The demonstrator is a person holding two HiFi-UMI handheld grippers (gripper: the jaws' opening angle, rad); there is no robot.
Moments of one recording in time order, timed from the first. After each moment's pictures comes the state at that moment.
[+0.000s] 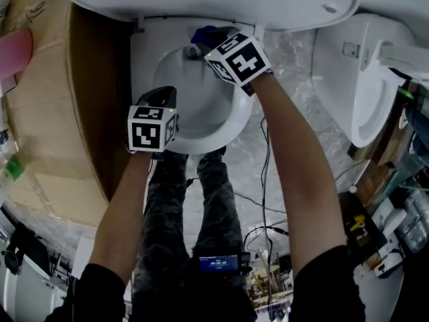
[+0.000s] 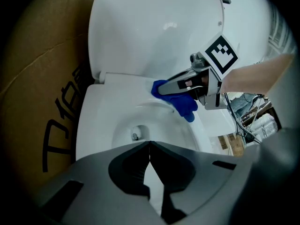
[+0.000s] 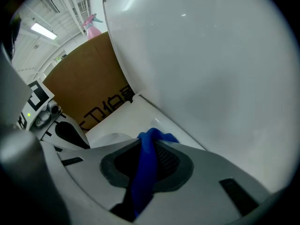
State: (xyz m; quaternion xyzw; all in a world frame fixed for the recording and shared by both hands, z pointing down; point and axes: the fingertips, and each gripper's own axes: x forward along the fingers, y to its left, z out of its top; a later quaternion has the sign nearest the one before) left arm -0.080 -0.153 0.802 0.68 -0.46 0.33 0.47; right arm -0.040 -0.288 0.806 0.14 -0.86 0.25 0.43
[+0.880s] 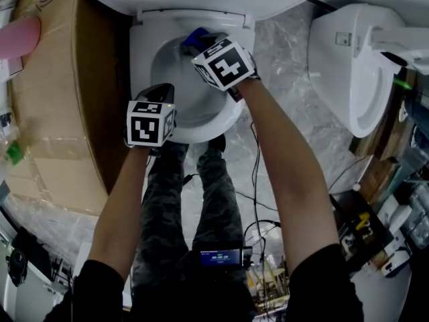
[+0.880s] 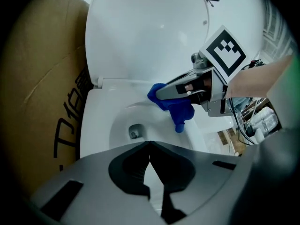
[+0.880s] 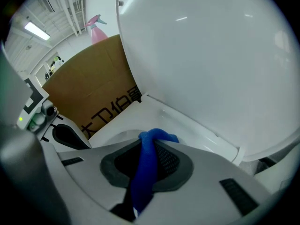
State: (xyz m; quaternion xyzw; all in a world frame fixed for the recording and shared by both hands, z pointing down) left arm -0.071 -0.131 0.778 0.69 -0.46 0.34 0.45; right arm -0.034 -0.249 0.780 0.20 -0.85 0.25 0.43
